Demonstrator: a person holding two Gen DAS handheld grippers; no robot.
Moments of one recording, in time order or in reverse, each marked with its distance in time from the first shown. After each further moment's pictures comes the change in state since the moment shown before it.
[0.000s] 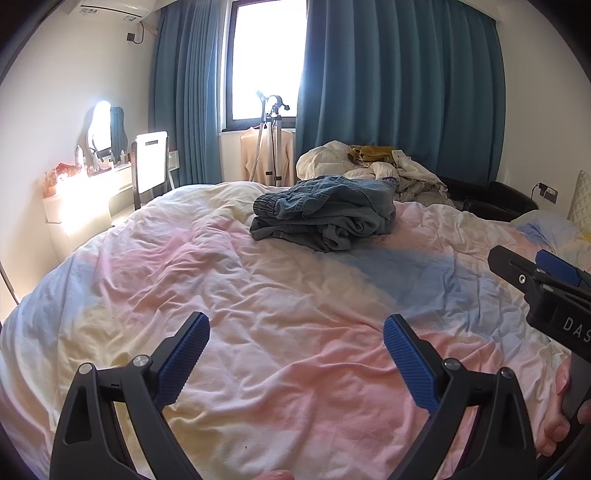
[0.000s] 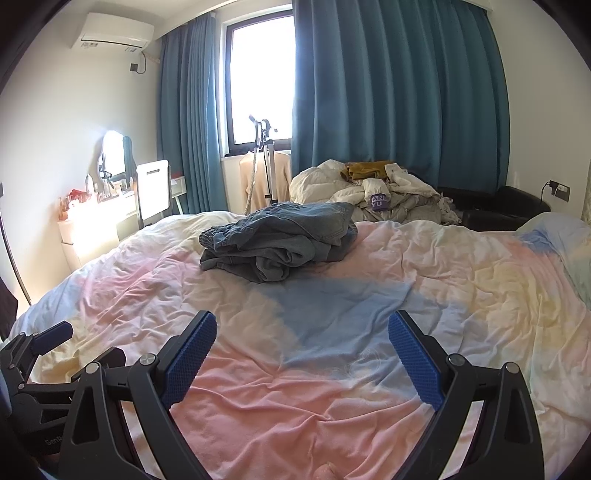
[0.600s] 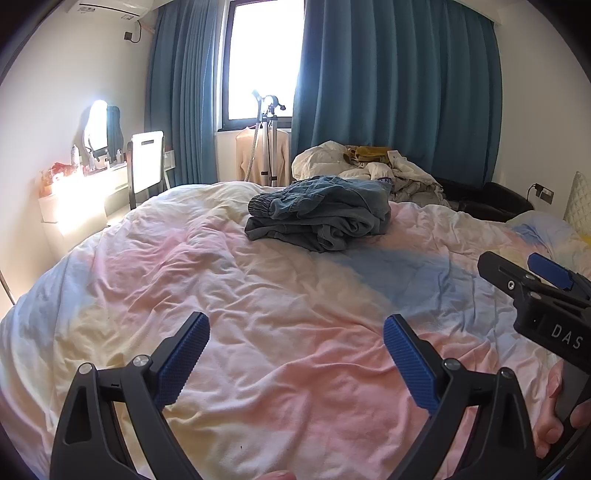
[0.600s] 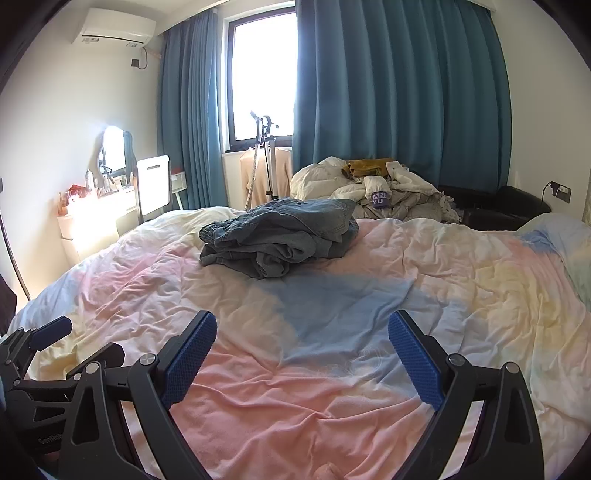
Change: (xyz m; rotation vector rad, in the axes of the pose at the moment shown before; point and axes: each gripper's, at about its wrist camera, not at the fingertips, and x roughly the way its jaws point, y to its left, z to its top) left arm -0.002 0.006 0.002 0.006 0.004 -0.028; right arm 0.001 0.004 -0.009 -0.004 0.010 0.005
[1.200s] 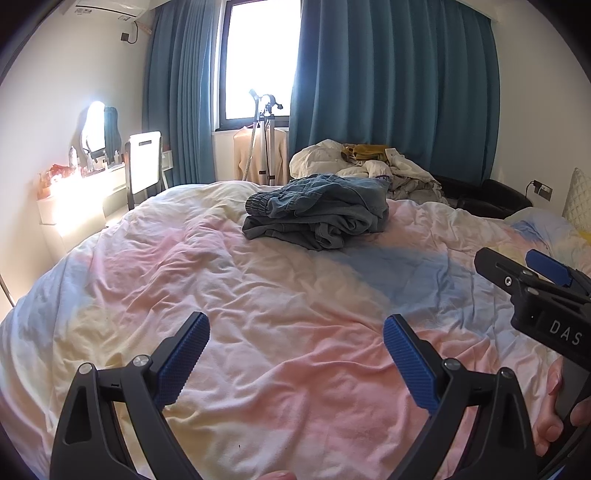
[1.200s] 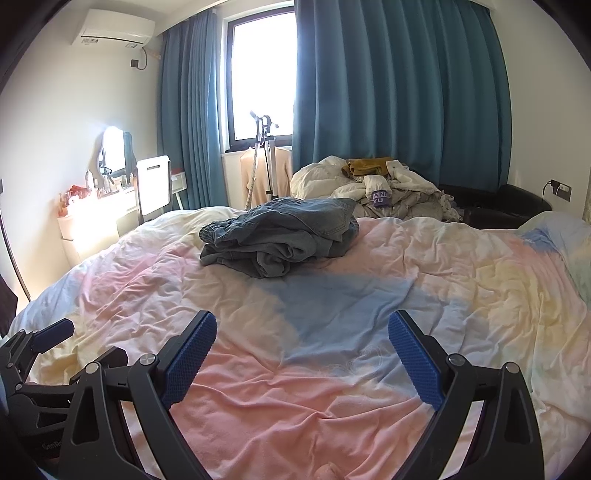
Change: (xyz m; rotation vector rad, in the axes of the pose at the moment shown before) left arm 0.001 -0.003 -0.002 0.009 0.003 -0.006; right arm 0.002 -0.002 0.006 0.000 0.006 -0.002
